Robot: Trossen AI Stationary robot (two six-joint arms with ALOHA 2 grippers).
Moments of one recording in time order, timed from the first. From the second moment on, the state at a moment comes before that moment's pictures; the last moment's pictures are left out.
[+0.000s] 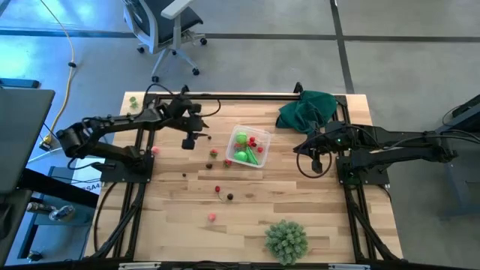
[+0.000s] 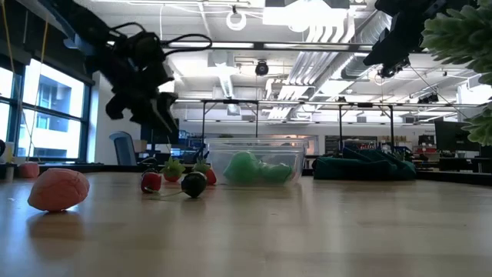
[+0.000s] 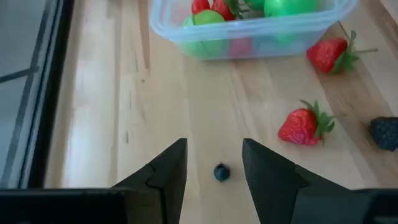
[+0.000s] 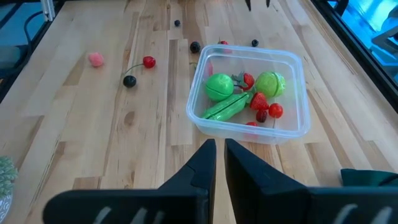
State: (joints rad) left arm 0.75 1.26 0.60 -0.19 0.36 0.76; right arm -0.08 0.73 0.65 -0.49 -0.03 0.00
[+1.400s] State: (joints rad) left arm 0.75 1.50 0.48 0.13 0.28 0.71; right arm -0.08 0.73 0.65 -0.49 -0.03 0.00
